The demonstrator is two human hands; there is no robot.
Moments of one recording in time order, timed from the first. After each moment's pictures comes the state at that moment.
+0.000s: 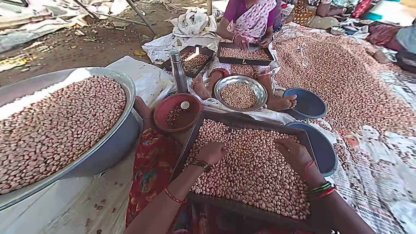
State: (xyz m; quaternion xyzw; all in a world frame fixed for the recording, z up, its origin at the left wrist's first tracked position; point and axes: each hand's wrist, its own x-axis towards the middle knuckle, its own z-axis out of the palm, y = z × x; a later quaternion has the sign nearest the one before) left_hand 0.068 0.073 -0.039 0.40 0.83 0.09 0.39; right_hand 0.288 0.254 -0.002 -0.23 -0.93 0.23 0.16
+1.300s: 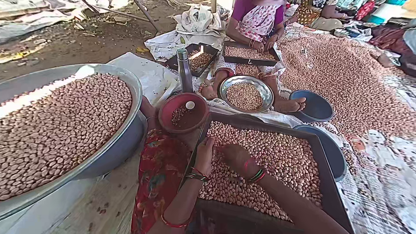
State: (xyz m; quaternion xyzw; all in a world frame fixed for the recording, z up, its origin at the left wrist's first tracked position) left_hand 0.071 0.036 -0.047 -0.03 0.59 0.75 0.29; right_hand 0.153 0.151 -0.055 -0.04 -0.97 0.24 -0.07
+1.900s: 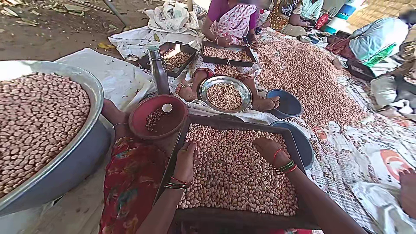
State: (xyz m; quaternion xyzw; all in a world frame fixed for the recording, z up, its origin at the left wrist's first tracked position) left_hand 0.076 0.040 -0.053 -0.01 0.58 0.75 0.30; right_hand 0.228 0.251 0.010 -0.33 -0.91 0.12 -0.21
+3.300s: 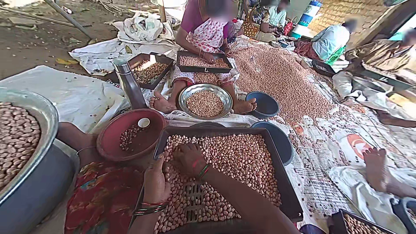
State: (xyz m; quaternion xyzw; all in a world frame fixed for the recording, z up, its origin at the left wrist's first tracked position) left_hand 0.070 0.039 -0.060 -0.04 0.56 0.80 0.22; right_hand 0.104 0.154 -0.061 -0.12 -0.96 0.25 -0.09
